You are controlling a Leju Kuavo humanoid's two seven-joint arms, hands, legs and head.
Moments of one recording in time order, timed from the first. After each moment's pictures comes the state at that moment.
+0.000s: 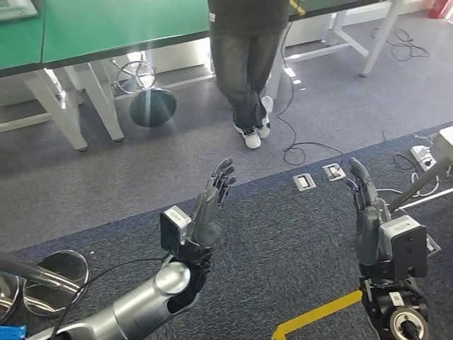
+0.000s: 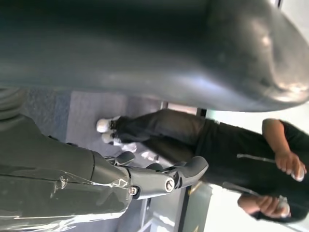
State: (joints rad) left arm -0.27 0.06 -0.67 -1.51 0.24 0.40 -0.48; right arm -0.23 -0.15 0.66 -1.74 -0.15 -0.22 -0.15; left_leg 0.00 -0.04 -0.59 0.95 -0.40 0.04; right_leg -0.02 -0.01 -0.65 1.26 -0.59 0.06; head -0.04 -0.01
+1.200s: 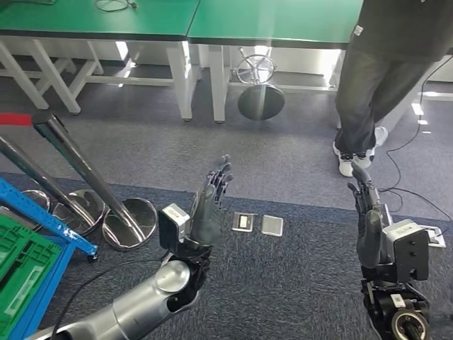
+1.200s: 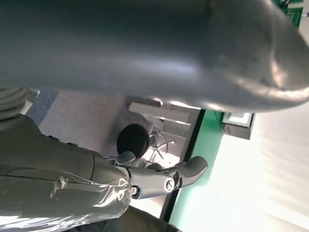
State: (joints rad) left arm -0.28 0.06 -0.67 -1.51 0.26 0.43 -0.48; right arm -0.22 -0.15 0.66 -1.72 -0.17 -0.23 -0.18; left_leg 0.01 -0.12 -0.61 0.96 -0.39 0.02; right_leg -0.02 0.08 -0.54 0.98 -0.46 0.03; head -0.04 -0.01
